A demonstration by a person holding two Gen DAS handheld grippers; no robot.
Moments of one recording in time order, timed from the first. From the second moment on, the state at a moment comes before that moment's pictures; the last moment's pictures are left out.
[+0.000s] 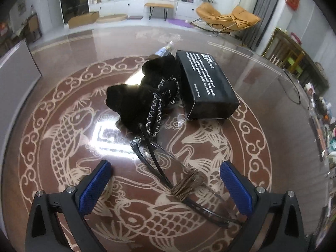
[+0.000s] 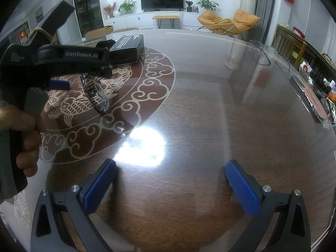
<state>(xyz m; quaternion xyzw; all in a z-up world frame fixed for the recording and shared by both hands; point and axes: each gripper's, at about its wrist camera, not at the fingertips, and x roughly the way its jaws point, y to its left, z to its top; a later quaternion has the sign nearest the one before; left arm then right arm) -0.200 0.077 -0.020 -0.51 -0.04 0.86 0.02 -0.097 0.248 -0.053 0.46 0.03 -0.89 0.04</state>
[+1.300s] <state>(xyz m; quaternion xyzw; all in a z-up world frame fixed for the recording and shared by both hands) -0.102 -0.077 -0.018 -0.44 0.01 0.90 0.04 -0.113 0.233 -0.041 0.45 -0.02 -0.89 0.11</state>
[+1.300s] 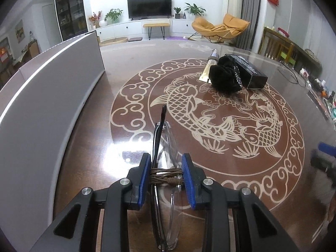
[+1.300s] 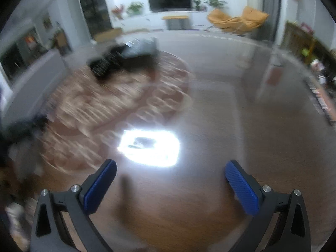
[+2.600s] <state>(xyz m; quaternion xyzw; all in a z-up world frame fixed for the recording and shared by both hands) -0.076 -0.071 -0.019 -0.44 0.02 0.90 0.05 -0.058 0.191 -0.035 0.45 0.05 -0.87 0.19</state>
